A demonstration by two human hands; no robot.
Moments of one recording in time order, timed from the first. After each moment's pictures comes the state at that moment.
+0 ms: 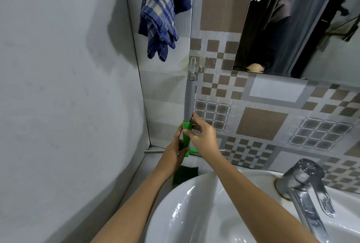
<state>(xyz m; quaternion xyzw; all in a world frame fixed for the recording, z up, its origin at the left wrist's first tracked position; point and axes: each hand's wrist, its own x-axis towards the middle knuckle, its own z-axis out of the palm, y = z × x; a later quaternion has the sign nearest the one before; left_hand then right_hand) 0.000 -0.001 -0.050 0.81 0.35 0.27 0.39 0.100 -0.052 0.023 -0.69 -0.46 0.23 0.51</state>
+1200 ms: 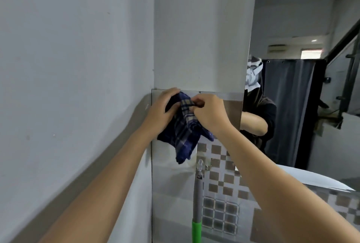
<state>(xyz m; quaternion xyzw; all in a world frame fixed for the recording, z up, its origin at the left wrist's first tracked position) -0.016 0.105 0.296 0.81 0.15 0.53 0.18 0.101 -0.002 0.323 -0.62 -0.60 -0.05 0.51</state>
